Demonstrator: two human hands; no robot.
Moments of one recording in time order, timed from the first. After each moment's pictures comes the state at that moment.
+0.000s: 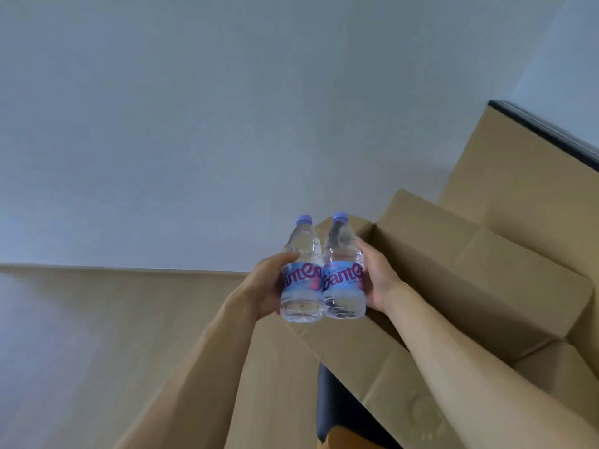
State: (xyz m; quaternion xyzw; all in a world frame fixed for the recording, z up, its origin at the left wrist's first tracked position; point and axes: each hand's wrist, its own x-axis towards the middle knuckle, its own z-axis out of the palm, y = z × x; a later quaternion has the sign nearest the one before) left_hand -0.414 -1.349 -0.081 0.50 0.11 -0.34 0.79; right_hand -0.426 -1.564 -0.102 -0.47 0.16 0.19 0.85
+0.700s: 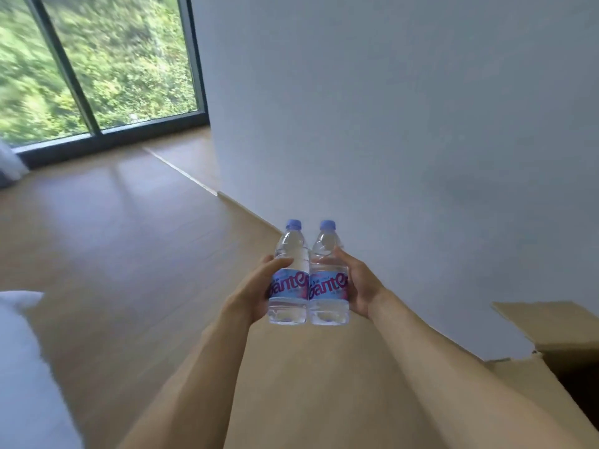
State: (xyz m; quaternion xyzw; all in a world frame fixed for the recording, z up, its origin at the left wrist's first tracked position) left_hand -0.561 -0.965 -0.096 0.49 0.25 0.02 0.84; right_hand -0.443 -1.138 -0.100 -0.59 -0.05 0.43 0.68
